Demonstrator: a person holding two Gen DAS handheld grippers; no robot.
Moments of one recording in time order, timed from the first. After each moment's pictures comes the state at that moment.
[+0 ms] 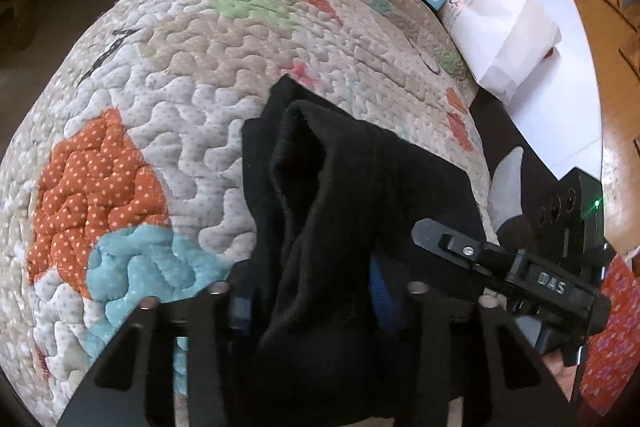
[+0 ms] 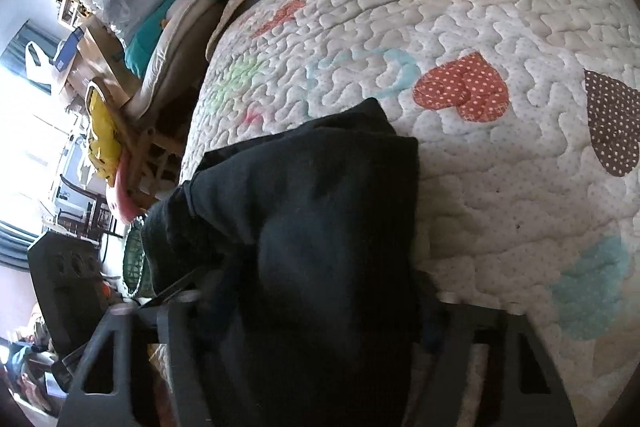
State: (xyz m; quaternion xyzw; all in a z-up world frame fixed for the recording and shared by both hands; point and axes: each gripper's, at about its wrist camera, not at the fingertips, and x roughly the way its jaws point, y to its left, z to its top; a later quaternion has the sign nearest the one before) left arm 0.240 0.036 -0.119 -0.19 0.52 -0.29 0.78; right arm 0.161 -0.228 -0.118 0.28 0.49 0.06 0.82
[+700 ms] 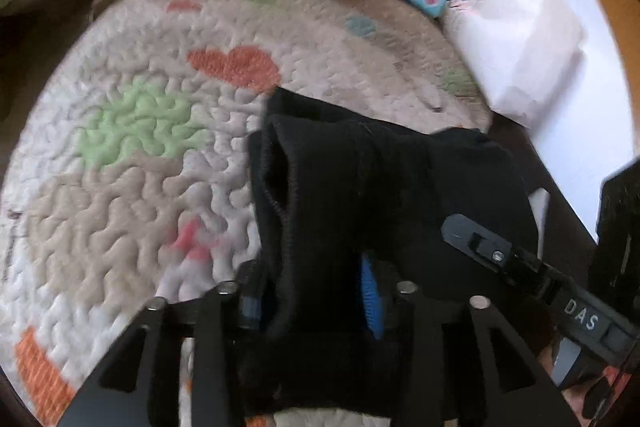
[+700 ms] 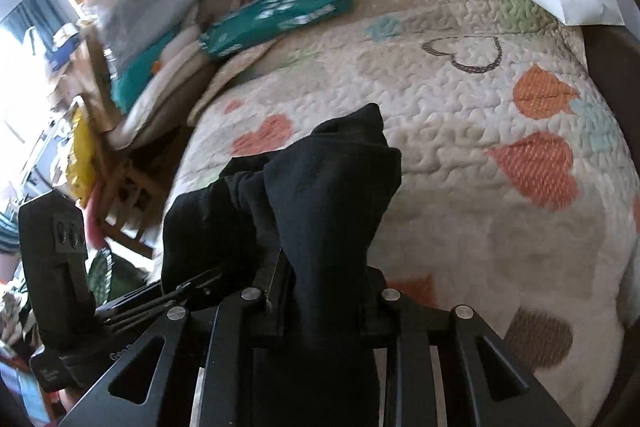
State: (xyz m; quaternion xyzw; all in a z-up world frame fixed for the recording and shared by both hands) left arm 0.365 -0.070 -0.095 -0.15 0.52 -0.25 0.80; right arm 0.255 -0.295 -0.050 0.19 0.45 0.01 0.87
